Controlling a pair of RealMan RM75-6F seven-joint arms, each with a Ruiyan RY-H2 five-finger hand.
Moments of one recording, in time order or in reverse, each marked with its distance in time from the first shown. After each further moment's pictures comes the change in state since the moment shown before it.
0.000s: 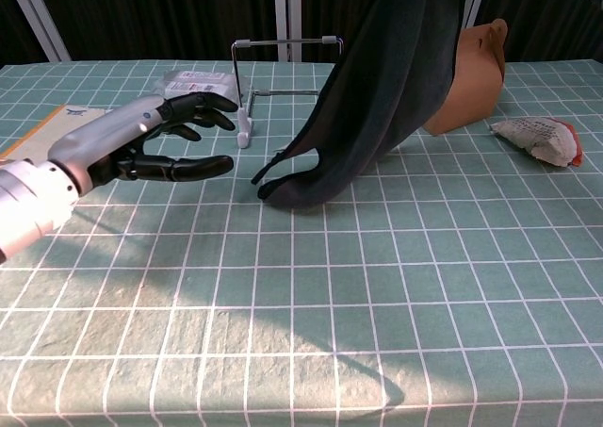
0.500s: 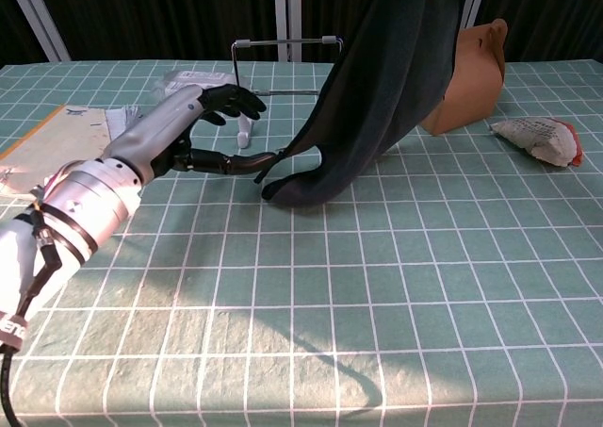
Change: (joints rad) left arm -0.065 -0.249 -0.083 0.285 -0.022 0.074 0.026; right arm 0.012 0.019 0.006 -0.015 0.025 -0.013 0.002
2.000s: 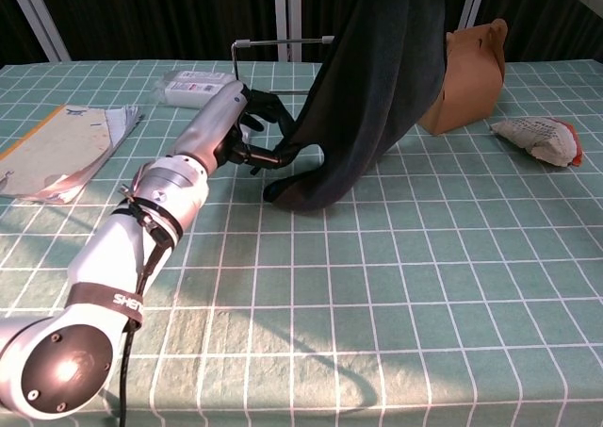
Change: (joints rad) left arm -0.134 -0.234 -0.143 0.255 -0.102 -0.024 -0.112; right arm 0.036 -0.020 -0.001 -0.015 0.043 -0.005 -0.030
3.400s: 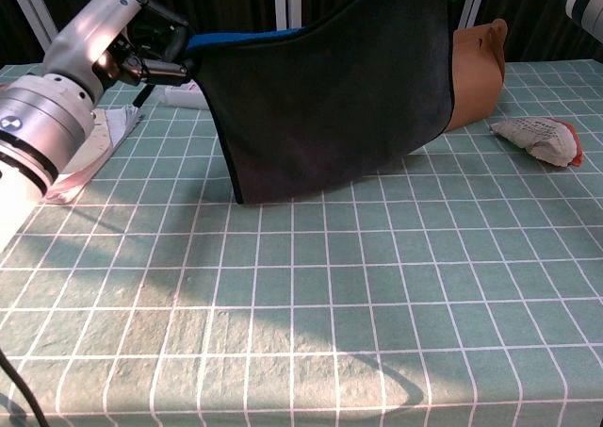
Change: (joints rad) left arm 0.157 0.368 0.023 -0.537 0.011 0.141 0.201; right arm -0.029 -0.020 -0.019 0.014 0.018 -0.002 0.134
